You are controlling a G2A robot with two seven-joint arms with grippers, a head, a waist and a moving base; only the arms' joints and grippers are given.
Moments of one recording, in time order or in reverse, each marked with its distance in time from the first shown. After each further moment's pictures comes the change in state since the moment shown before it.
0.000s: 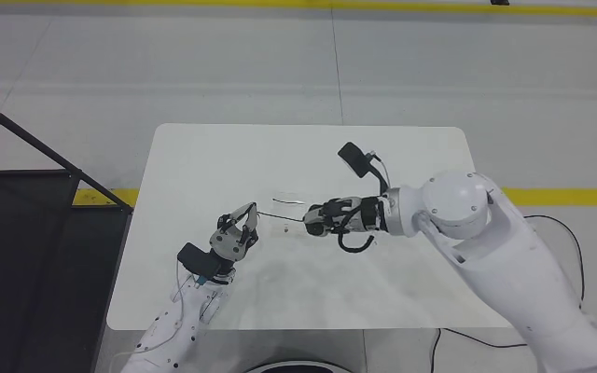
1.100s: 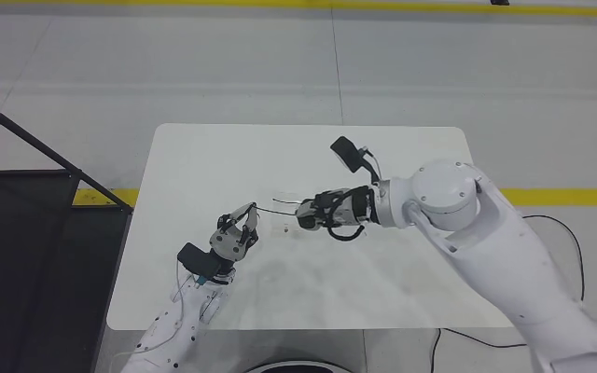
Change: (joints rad) left arm 0.000 0.000 0.000 0.000 0.000 0.000 0.000; right arm 0.059 -0.037 -0.045 0.060 0.065 0.022 -0.041
